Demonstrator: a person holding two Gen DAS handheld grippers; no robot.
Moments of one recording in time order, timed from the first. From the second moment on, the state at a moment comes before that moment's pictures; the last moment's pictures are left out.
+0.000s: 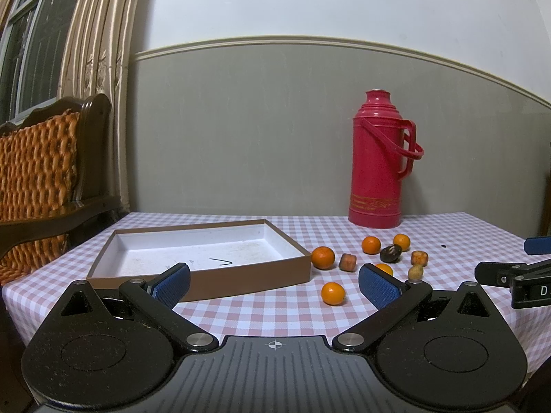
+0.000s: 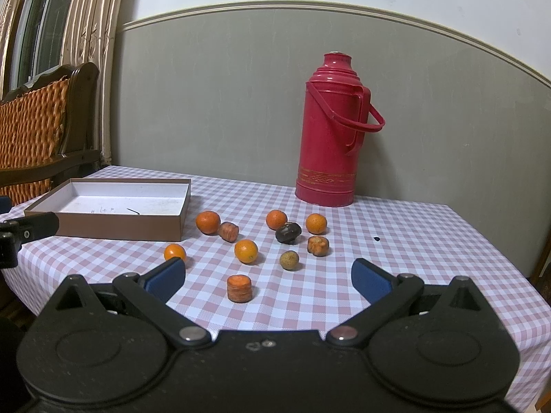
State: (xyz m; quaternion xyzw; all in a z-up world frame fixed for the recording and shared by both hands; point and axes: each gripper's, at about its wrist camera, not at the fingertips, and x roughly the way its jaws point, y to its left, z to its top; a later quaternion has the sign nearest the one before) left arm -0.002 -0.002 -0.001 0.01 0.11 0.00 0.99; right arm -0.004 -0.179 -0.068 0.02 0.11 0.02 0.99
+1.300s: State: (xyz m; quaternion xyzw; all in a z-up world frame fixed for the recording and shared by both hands) left arm 0.125 -0.059 -0.057 0.05 0.22 -0.08 0.97; right arm 0.095 -0.160 -0.111 -0.02 0.18 0.07 0.98
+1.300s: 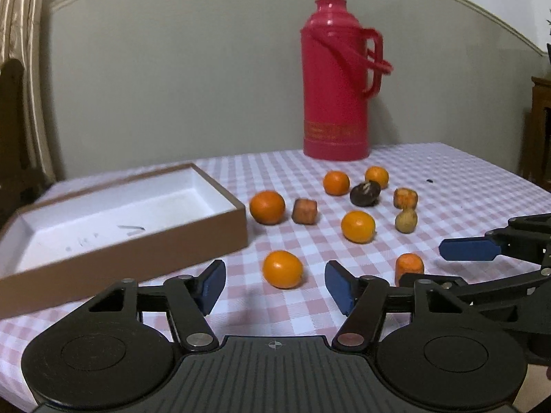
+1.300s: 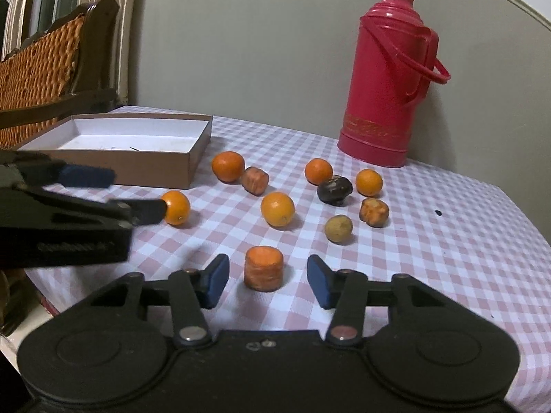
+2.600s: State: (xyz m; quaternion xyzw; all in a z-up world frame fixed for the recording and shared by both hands) left arm 0.111 -0.020 -0.031 0.03 0.19 -0.03 0.98; right arm 0.106 -0.139 -0.076 0.00 0.14 0.10 0.99
